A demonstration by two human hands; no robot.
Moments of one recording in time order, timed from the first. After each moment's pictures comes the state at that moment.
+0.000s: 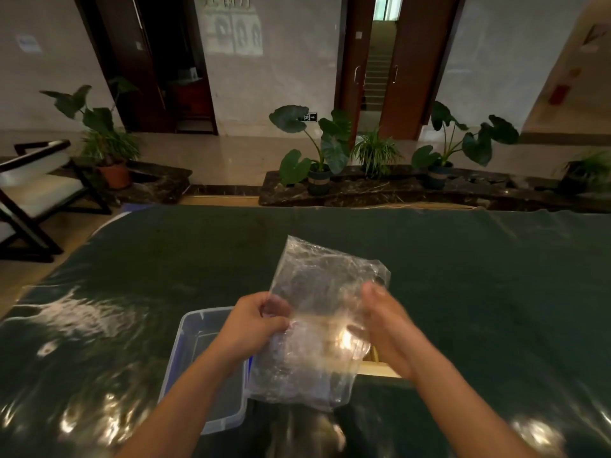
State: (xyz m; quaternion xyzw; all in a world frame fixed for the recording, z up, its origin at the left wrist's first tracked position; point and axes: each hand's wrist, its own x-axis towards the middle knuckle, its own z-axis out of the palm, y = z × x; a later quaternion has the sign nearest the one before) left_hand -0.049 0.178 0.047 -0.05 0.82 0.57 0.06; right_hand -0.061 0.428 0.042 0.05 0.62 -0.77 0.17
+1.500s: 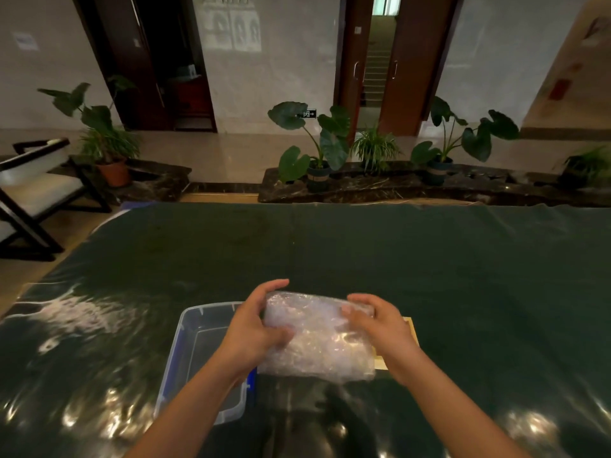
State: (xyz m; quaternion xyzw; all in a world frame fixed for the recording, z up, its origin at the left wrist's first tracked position) left_hand -0.036 0.184 0.020 -0.01 0.76 0.65 0.04; right_hand -0.052 0.429 0.020 0.06 0.72 -0.68 0.10
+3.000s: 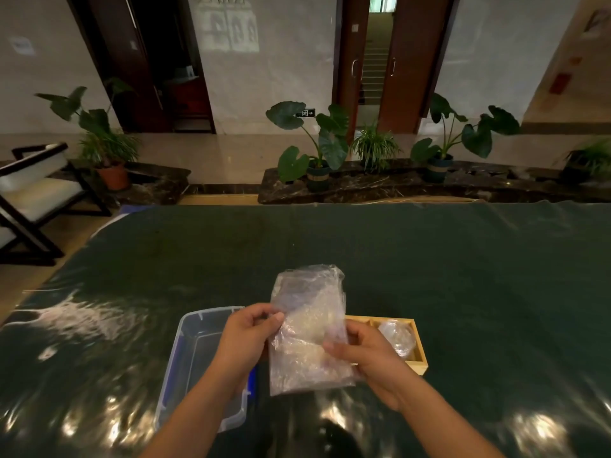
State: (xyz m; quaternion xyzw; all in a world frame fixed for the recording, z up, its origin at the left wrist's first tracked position) left_hand -0.034 0.189 0.028 -0.14 0.72 0.68 0.05; right_hand -0.037 0.412 0.009 0.04 0.62 -0.75 0.23
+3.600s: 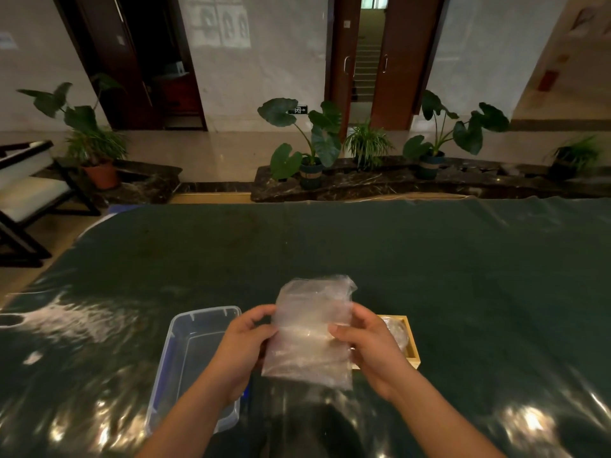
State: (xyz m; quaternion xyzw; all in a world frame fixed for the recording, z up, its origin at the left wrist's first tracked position) left_hand -0.031 0.198 0.030 -0.11 0.66 0.74 0.13; right_hand -0.046 0.415 0.008 0.06 0.61 -0.78 0.14
